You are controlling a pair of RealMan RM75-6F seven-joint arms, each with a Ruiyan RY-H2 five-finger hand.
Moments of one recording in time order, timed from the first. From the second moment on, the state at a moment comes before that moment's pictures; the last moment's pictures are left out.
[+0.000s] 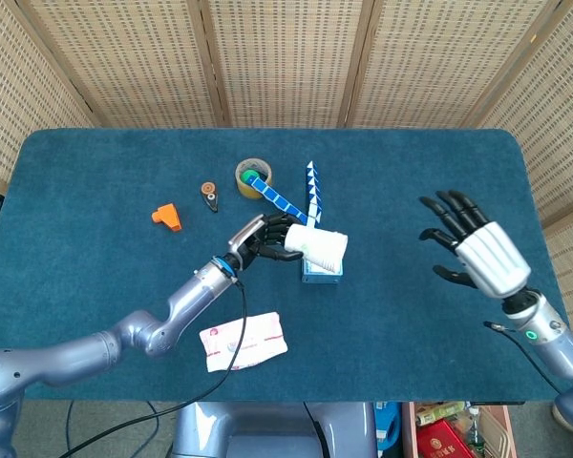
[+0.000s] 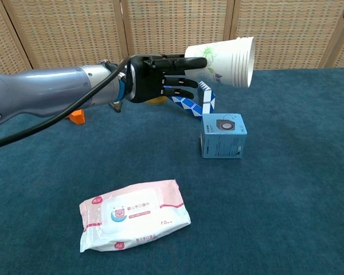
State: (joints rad) left arm -1.00 -1.72 -0.44 -1.21 1.20 0.54 -1.20; right arm 0.51 -1.20 0.17 -1.16 -1.85 1.47 0.33
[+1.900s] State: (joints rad) left arm -1.03 -1.83 -0.49 -1.14 1.21 0.47 -1.15; right arm 0.79 -1.41 0.08 -1.05 -1.88 1.47 0.26
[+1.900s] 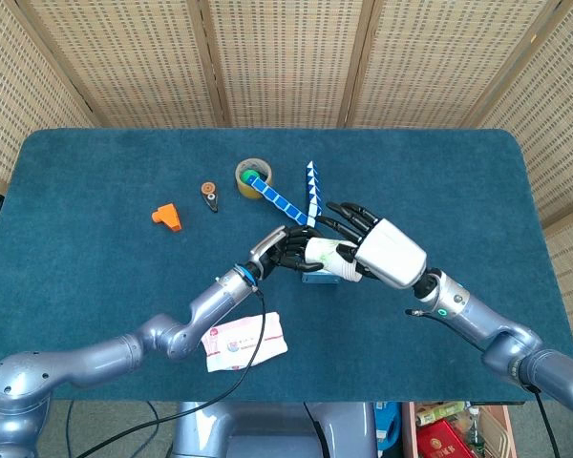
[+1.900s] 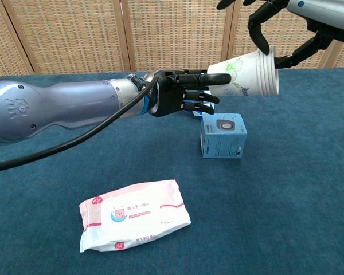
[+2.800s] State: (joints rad) left arm -0.93 -1.64 -0.44 -1.09 1.32 0.55 -1.08; right arm 0.64 -1.32 0.00 -0.95 -1.85 1.61 0.28
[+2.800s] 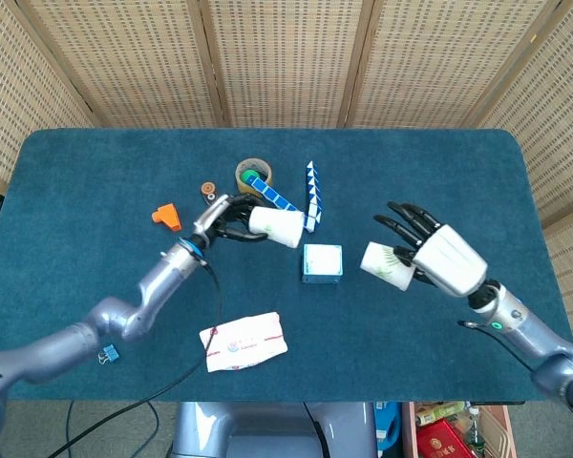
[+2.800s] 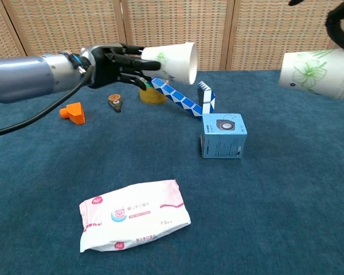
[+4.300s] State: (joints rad) left arm -0.57 -1.27 -0.13 -1.16 1.42 1.04 -0.23; right arm 0.46 -1.34 -0.04 -1.20 -1.70 1.46 0.09
